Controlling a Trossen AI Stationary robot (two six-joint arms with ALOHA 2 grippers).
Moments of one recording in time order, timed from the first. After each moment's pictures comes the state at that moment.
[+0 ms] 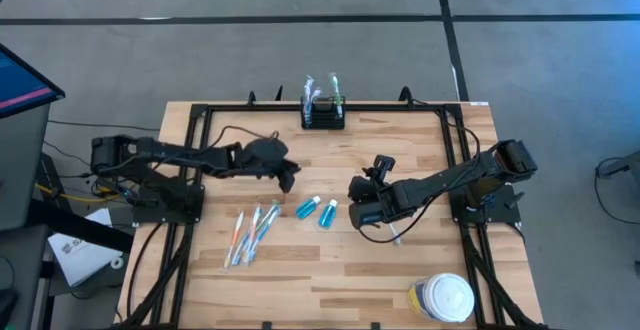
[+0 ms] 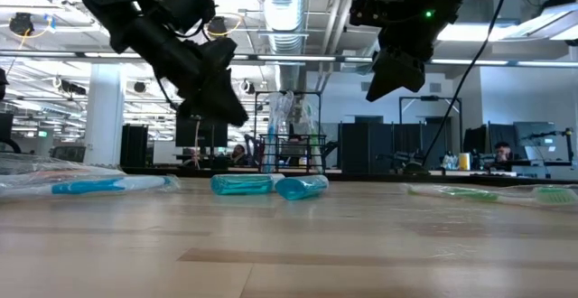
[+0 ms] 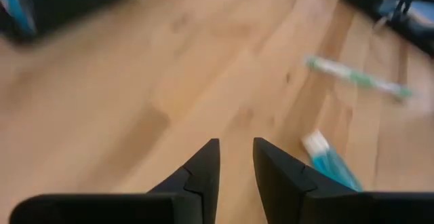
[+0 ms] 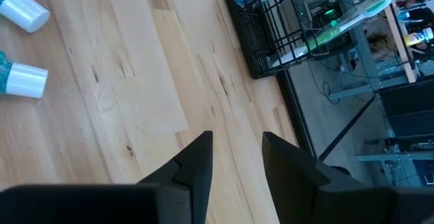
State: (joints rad) left arm 0.19 1.37 0.61 0.14 -0.10 -0.47; right arm 0.27 1.67 1.15 -0.80 0.93 0.34
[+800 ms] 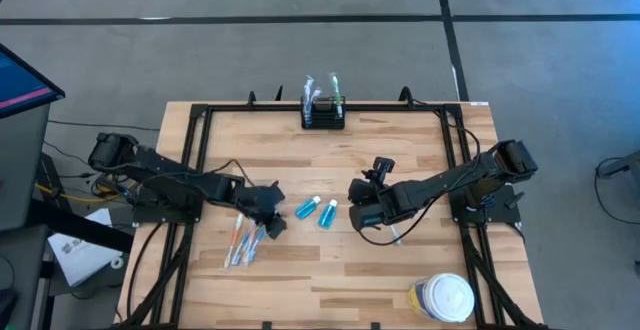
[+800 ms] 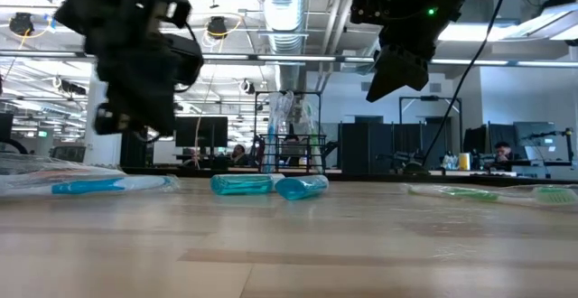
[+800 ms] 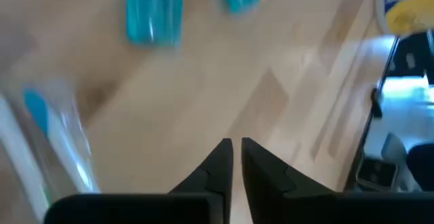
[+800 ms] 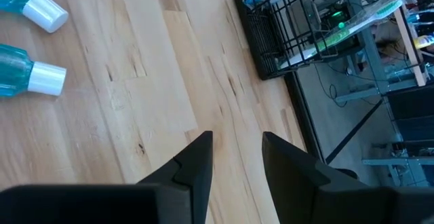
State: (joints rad) left arm -0.20 1.37 0.61 -0.08 0.10 -1.04; right arm 0.29 1.67 1.15 -0.80 0.91 0.34
